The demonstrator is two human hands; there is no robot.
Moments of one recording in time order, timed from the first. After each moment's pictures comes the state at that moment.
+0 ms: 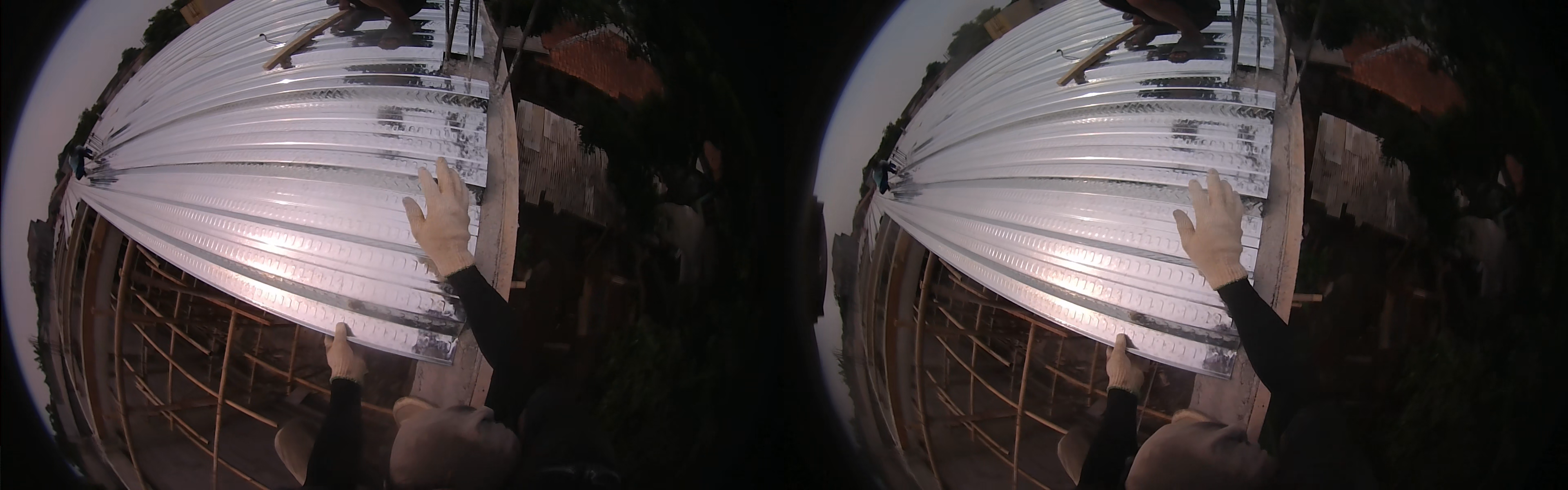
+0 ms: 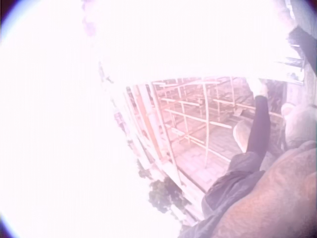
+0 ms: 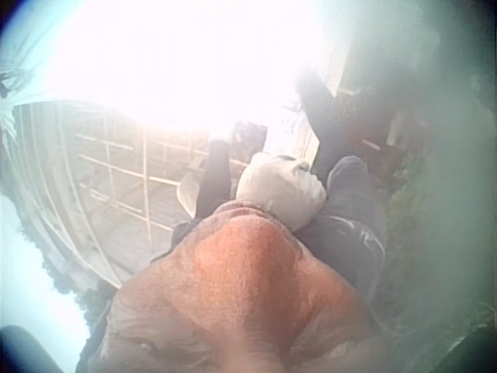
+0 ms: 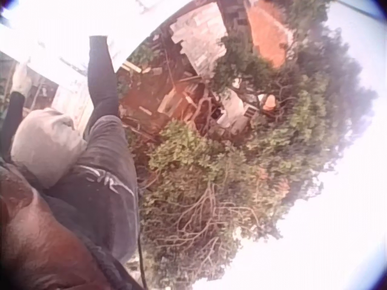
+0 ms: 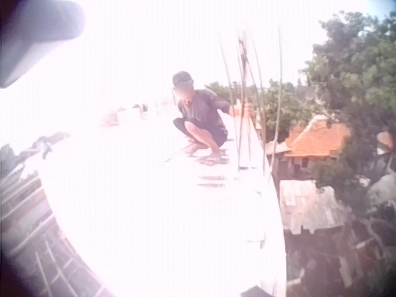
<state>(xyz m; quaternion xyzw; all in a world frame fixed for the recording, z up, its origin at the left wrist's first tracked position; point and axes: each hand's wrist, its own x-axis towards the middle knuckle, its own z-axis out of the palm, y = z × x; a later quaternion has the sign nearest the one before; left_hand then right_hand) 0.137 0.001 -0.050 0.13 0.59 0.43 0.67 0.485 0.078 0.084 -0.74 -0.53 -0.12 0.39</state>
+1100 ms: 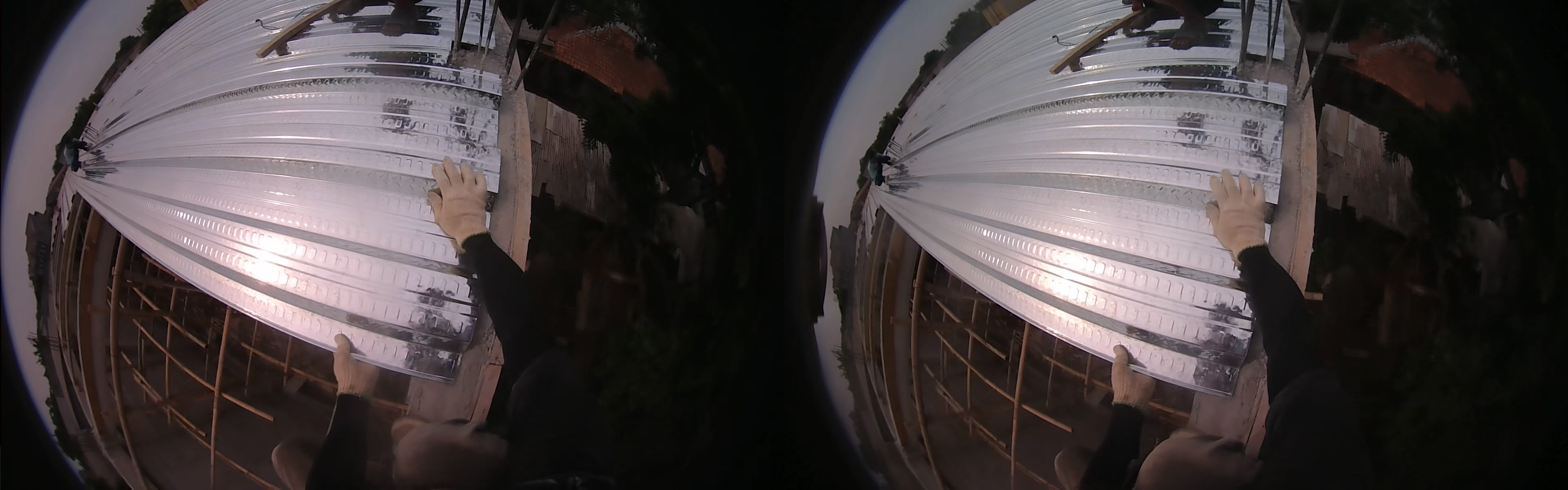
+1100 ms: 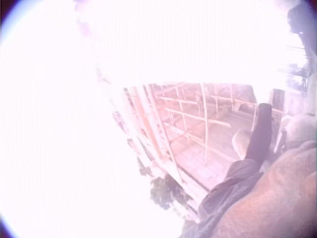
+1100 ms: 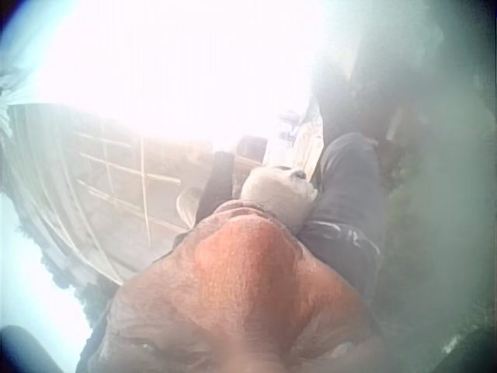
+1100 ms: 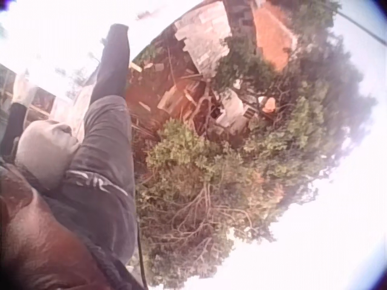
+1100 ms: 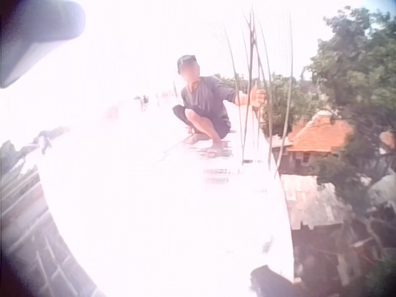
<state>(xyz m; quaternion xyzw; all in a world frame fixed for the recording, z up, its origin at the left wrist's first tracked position) 0.165 -0.006 -0.029 0.15 0.55 0.39 0.73 0.579 0.131 -0.018 -0.77 -0.59 -0.15 0.21</state>
